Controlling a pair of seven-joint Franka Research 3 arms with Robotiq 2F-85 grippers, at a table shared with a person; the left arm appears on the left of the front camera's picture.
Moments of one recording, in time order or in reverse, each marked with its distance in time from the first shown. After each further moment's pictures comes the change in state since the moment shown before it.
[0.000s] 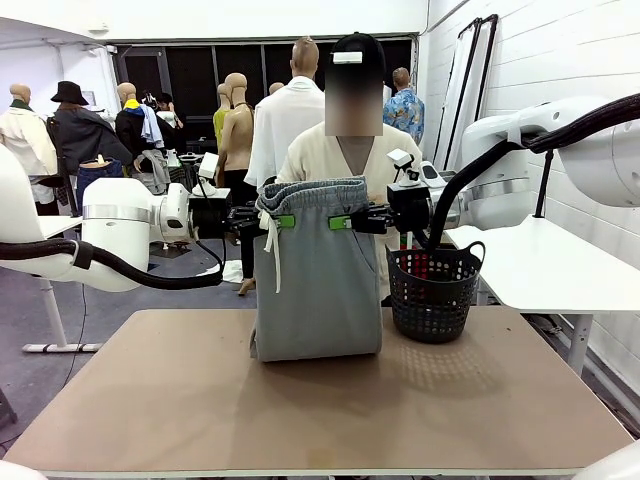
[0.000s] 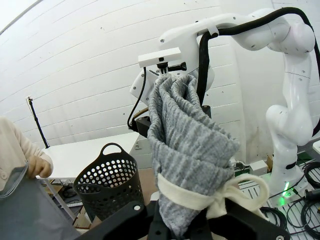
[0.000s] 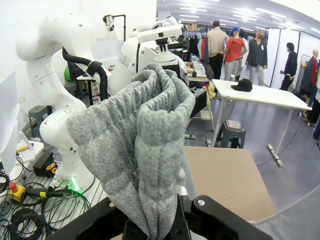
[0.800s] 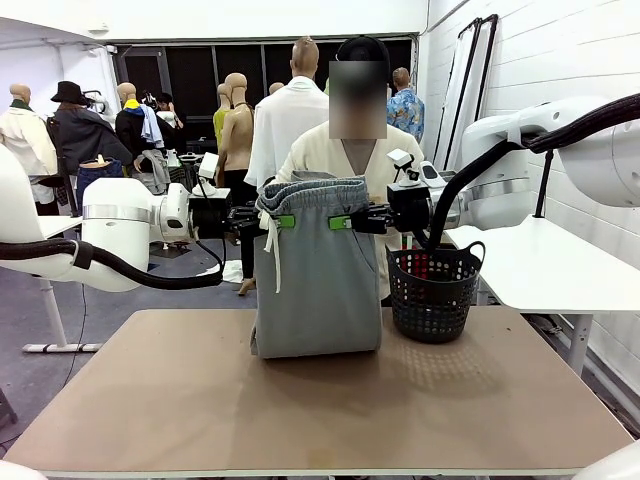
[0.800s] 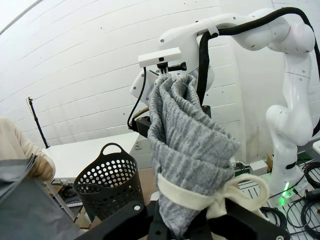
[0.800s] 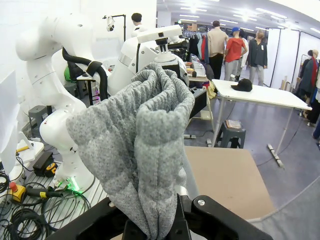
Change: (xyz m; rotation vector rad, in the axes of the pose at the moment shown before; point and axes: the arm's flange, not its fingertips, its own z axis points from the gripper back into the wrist) left arm 0.000 0.000 0.000 0.000 0.000 0.000; right arm 0.000 0.000 0.000 0.000 0.000 0.000
